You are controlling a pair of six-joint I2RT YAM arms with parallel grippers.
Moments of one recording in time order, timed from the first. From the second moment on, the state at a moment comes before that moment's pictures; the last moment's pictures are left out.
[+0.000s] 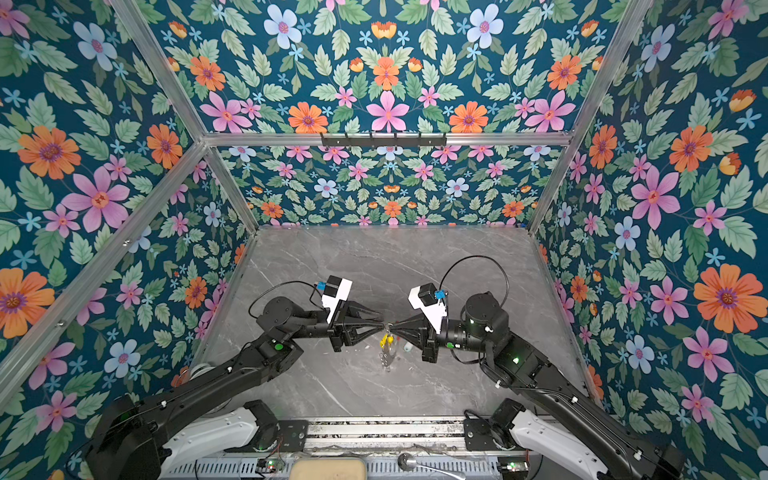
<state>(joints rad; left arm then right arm) -0.77 1.07 0.62 0.73 0.88 -0.53 0.75 0.80 0.80 -0.15 -0.63 0.20</state>
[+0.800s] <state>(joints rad) -0.79 1.13 0.63 0.81 0.92 -0.60 0.75 0.82 0.81 -0.13 -0.61 0.24</state>
